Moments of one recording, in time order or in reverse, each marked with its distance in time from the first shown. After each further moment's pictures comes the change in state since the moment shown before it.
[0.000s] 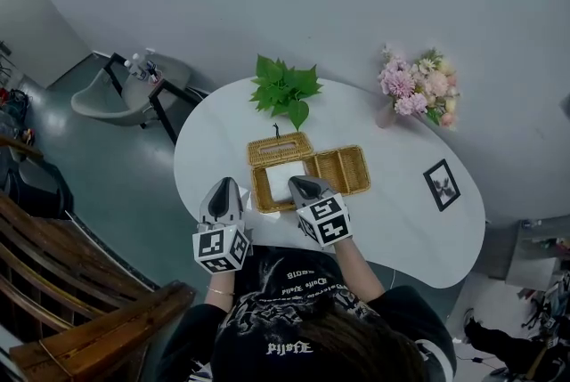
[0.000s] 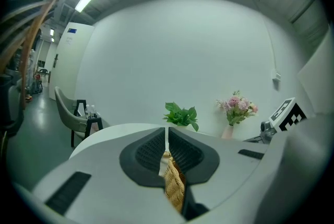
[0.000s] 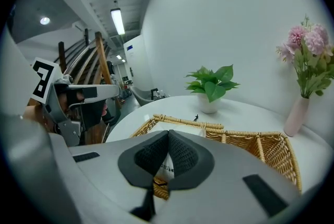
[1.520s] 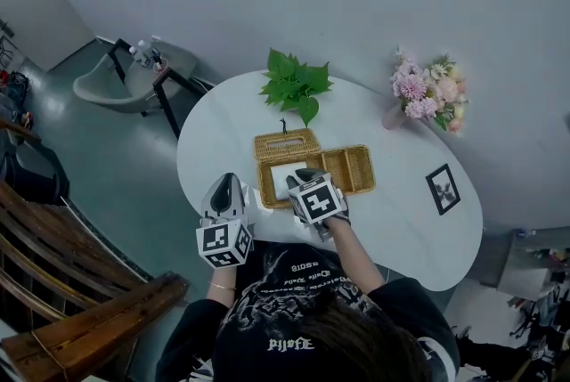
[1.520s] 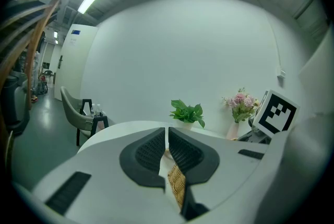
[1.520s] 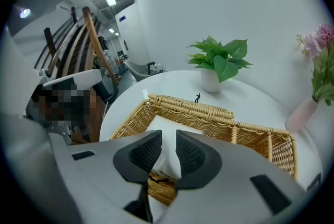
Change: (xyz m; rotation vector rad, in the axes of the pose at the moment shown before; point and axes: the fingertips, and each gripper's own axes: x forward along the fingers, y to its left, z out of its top) left arm -0.002 0.018 -0.010 -0.001 0.008 0.051; right arm 0.036 0.001 -0.021 0.002 0.322 -0.020
